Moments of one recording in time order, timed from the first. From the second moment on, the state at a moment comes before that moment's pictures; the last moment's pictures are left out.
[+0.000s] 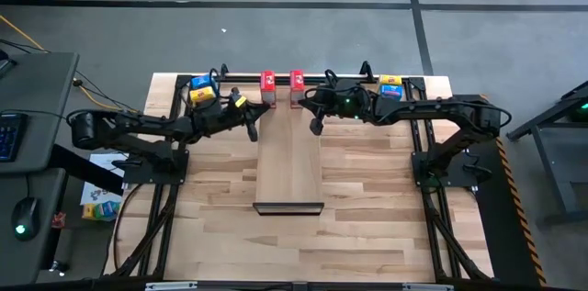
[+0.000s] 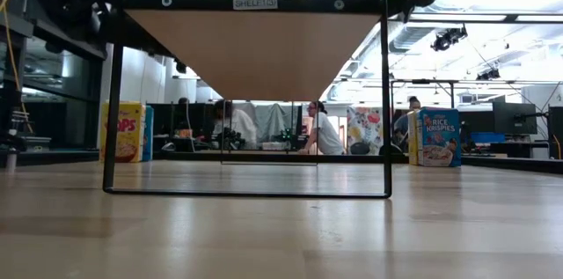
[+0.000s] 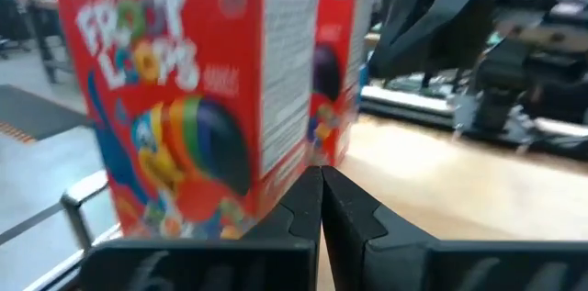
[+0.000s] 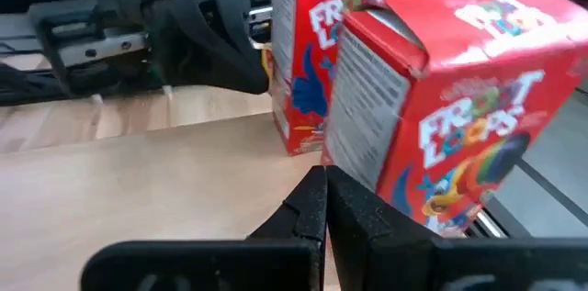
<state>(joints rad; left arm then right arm) 0.35 1.24 0.38 0.79 -0.08 -0.04 -0.30 1.53 0.98 0.25 0.00 -0.06</state>
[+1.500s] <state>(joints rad) 0.27 0.78 0.38 0.42 0.01 0.00 -0.85 1.25 0.98 -0.86 0.34 -0.15</state>
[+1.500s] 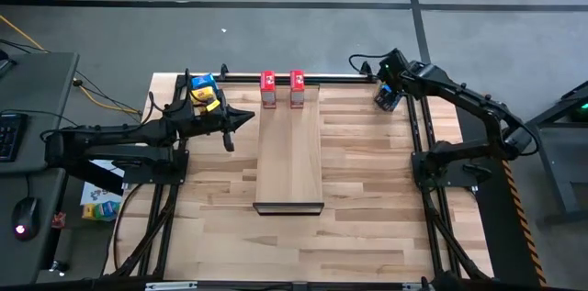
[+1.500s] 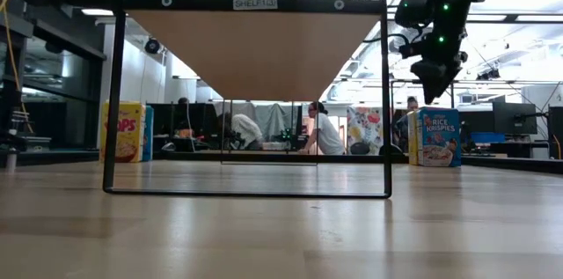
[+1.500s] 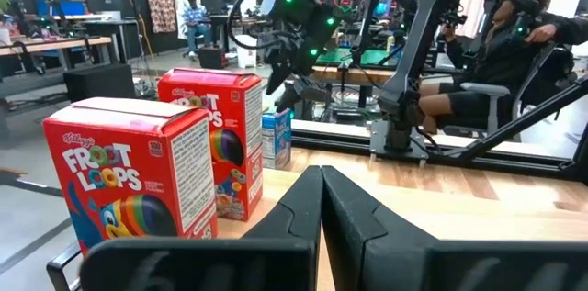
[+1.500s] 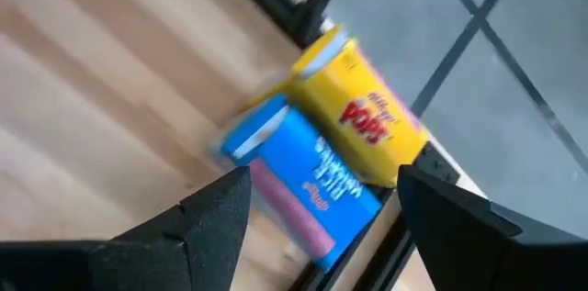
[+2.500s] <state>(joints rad) 0.27 0.78 0.38 0.42 0.01 0.00 -0.84 1.41 0.98 -0.89 0.38 -0.30</state>
